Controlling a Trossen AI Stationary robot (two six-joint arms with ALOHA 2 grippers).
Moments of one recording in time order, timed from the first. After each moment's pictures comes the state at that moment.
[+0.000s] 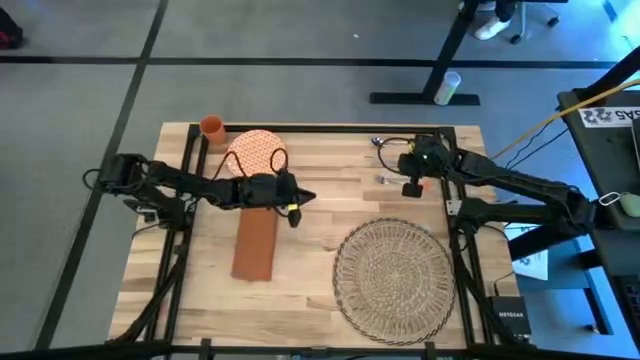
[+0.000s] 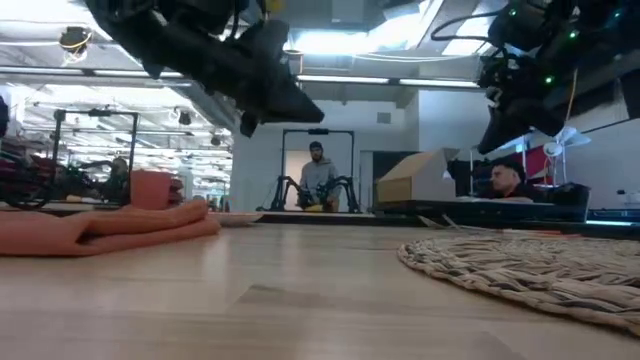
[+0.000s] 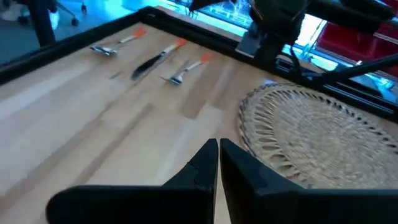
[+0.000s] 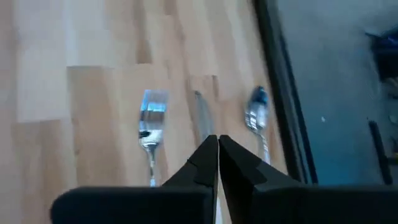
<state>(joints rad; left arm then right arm) 0.09 1.48 0.68 0.46 -0.15 -0.28 -0.51 0.93 0.63 -0.57 0.12 -0.60</state>
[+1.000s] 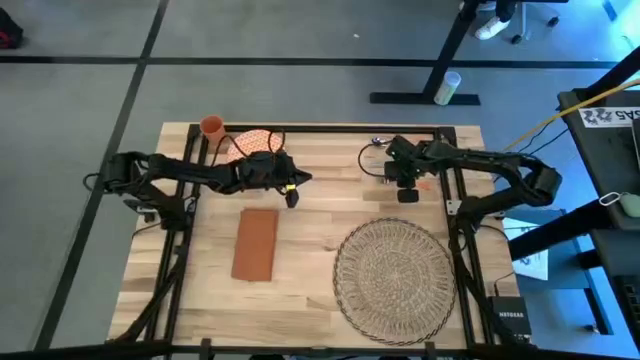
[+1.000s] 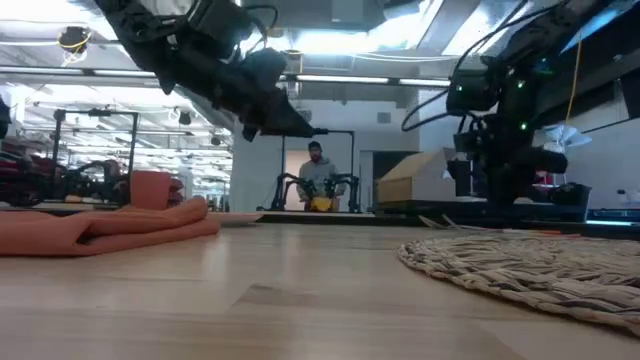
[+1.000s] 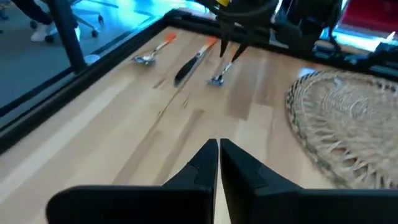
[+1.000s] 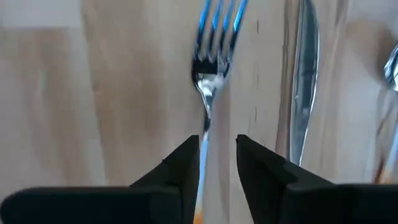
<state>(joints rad) 0.26 1.48 0.68 0.41 -0.04 -0.09 -0.63 1.38 0.71 -0.68 0.03 -0.60</state>
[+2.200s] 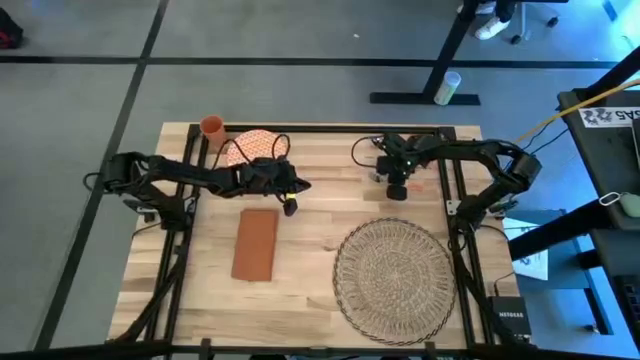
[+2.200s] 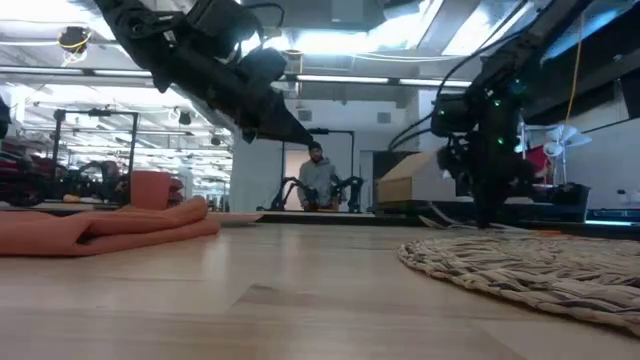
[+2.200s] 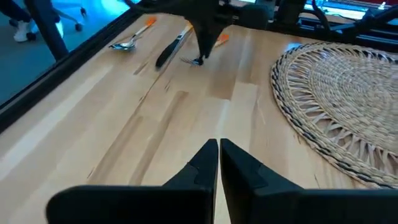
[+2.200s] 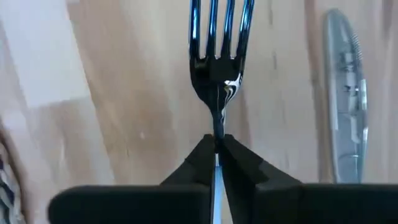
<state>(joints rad) 0.21 1.48 0.68 0.37 -0.05 -0.05 -0.67 1.55 0.81 -0.63 -0.16 -0.45</state>
